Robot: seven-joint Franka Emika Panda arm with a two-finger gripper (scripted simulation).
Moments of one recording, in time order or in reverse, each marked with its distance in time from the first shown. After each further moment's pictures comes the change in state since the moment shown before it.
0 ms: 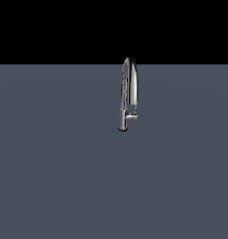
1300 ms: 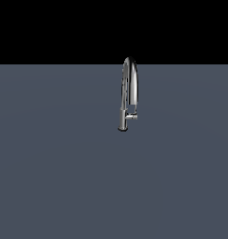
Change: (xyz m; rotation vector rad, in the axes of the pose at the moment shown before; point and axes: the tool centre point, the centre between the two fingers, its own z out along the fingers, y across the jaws) arm 0.077 -0.002 0.009 0.155 -0.167 0.152
